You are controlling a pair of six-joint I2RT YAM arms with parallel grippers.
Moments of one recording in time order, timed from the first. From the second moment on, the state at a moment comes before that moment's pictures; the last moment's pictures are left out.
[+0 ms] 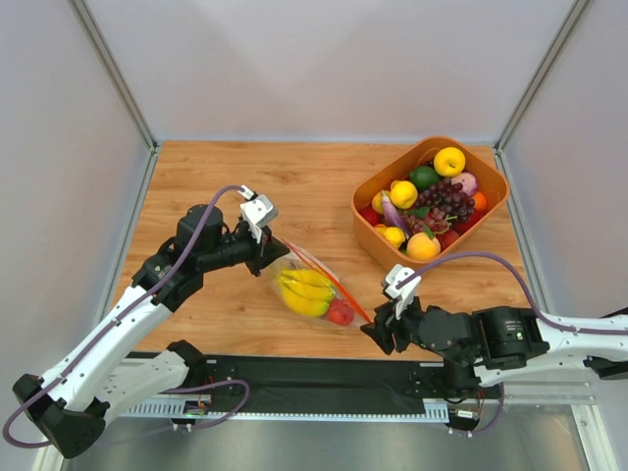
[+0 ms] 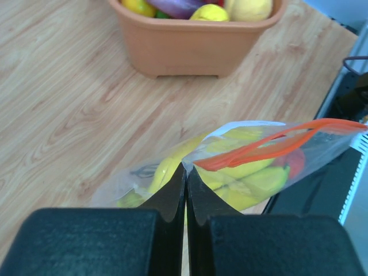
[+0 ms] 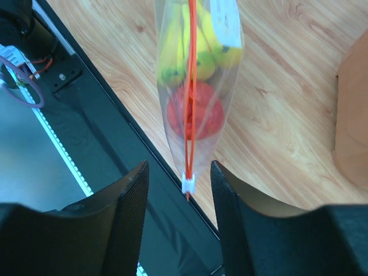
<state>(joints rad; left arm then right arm) -0.61 0.89 0.96 -0.44 0.37 0.00 1.61 0.65 0.85 -0.76 0.59 0.46</state>
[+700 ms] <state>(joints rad) -0.72 0.91 0.96 -0.43 0.60 0.08 1.53 0.90 1.05 -0.60 0.73 0.29</state>
